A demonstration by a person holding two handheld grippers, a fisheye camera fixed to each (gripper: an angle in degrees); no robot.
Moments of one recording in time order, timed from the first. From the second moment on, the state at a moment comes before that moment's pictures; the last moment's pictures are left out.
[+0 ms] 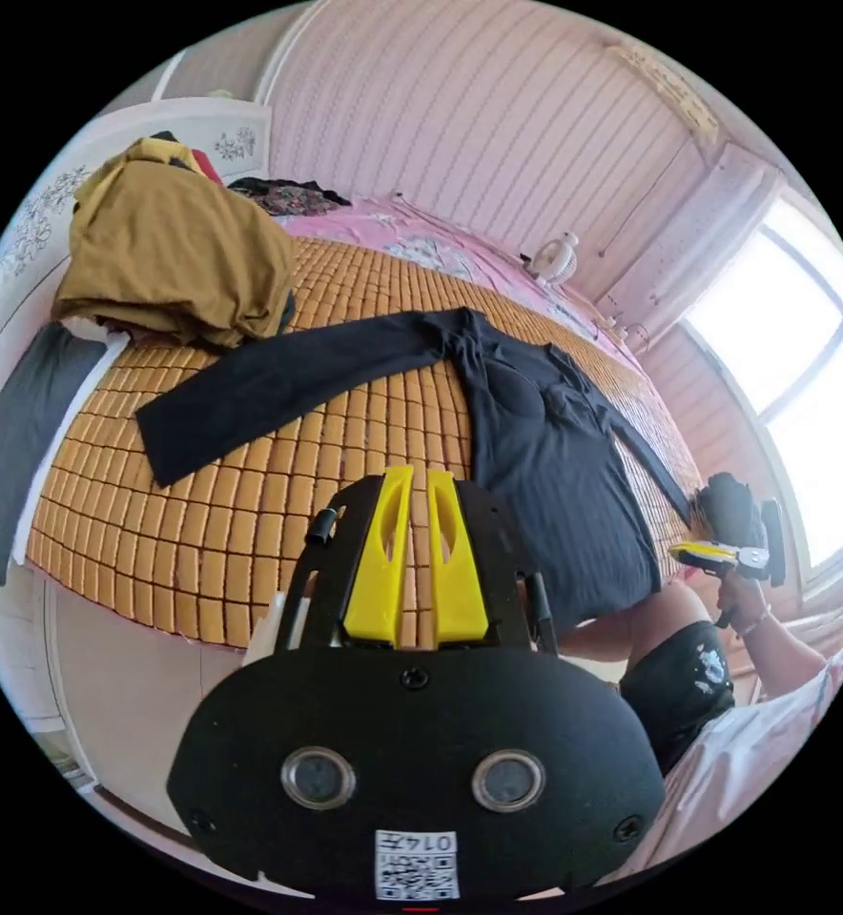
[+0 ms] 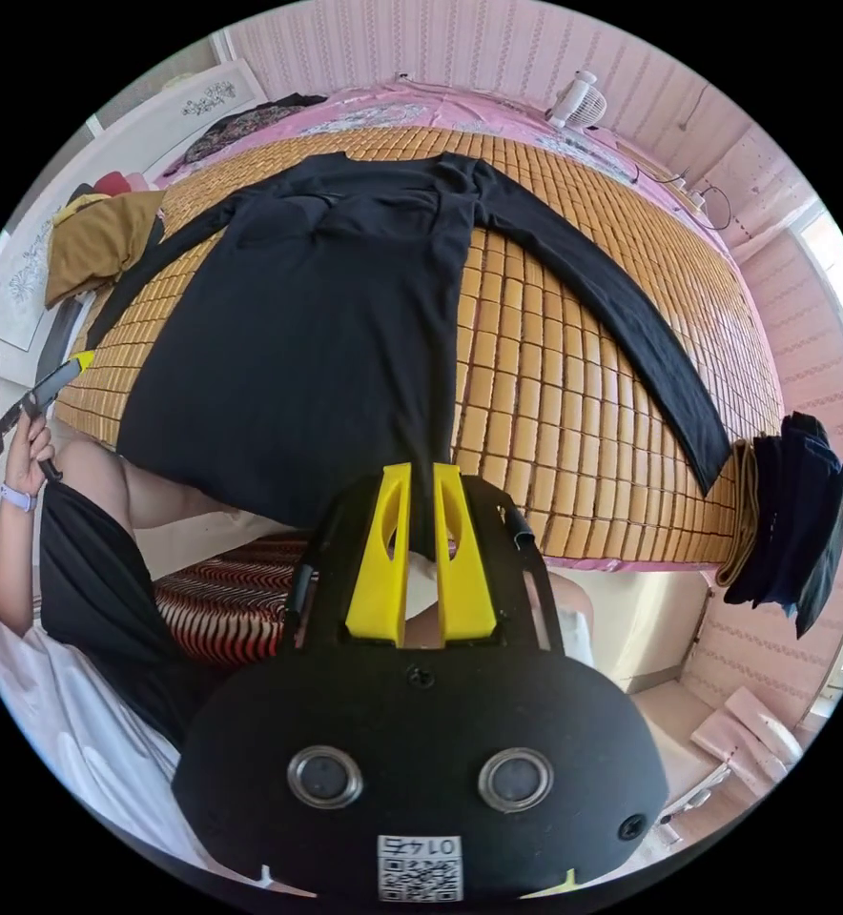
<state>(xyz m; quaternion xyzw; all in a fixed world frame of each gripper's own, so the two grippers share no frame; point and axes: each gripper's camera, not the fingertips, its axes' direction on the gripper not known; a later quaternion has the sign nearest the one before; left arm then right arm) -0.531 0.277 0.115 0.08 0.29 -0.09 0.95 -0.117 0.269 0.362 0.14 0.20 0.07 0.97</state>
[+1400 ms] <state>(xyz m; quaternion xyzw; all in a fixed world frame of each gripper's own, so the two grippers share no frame) -0.588 0.288 0.303 -0.03 0.18 -0.20 0.96 -0.549 -0.016 0.570 0.04 0.19 -0.47 0.86</state>
